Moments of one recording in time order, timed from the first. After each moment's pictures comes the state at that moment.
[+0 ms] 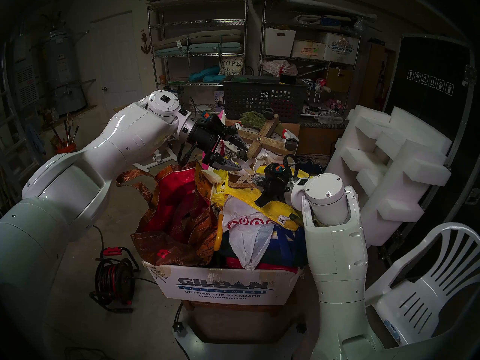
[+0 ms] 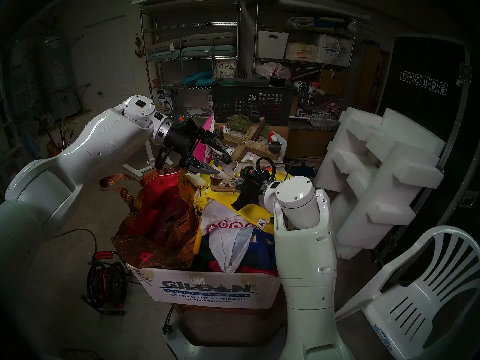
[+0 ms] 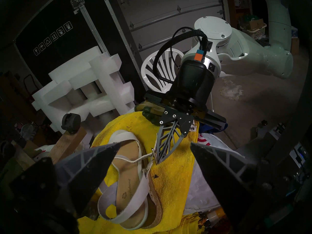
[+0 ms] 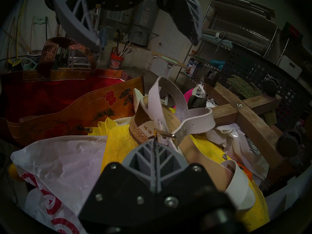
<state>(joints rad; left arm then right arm) 0.26 -1.15 -0.60 -0.77 -0.50 -0.16 -1.49 -1.33 -1.69 1.56 -1.81 -0.71 0.42 0.99</state>
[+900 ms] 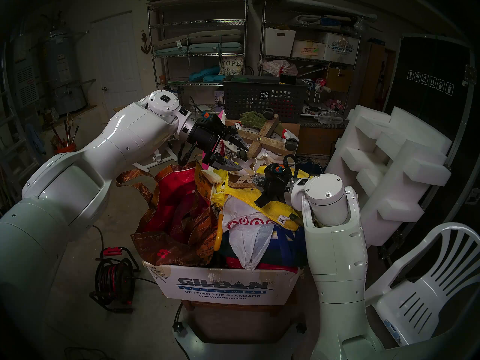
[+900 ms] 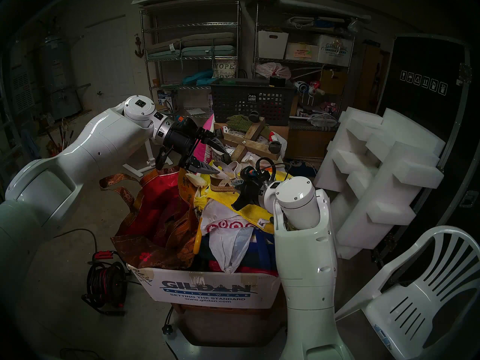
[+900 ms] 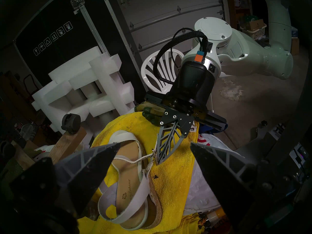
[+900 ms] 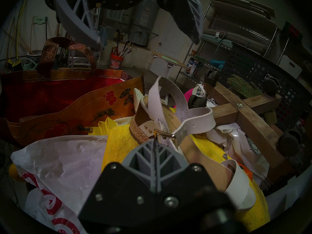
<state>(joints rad) 0.25 -1.15 -0.59 -0.77 -0.50 -0.16 -1.49 -1.33 -1.68 1.56 -1.81 -0.71 0.42 0.99</state>
